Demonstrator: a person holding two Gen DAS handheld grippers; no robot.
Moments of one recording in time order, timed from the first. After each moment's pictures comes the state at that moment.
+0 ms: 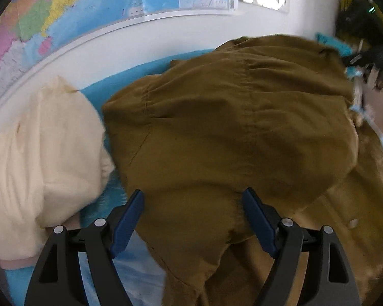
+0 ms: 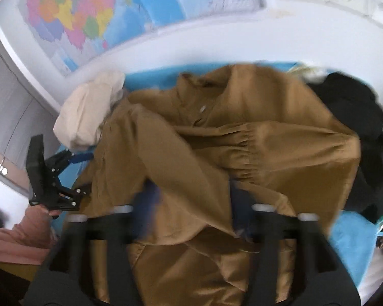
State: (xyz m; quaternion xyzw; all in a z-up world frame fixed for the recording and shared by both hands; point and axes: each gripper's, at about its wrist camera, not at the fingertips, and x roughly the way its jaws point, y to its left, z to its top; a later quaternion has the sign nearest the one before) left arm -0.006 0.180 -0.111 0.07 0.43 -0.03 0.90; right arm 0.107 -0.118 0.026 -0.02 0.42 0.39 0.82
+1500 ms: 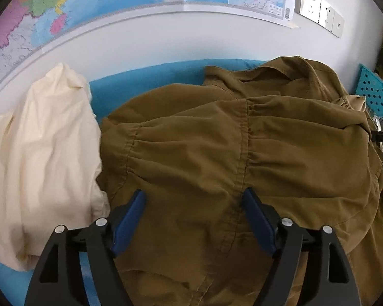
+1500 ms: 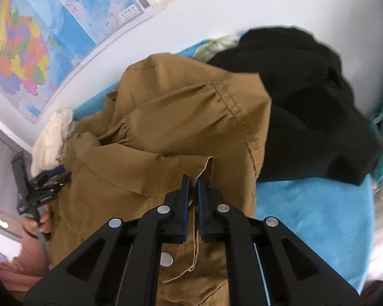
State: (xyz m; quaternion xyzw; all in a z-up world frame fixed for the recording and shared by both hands) left arm 0.054 0.188 -0.111 -0.01 0.44 0.05 0.90; right arm 0.155 -0.199 -0.026 0.05 0.44 0.29 0.85
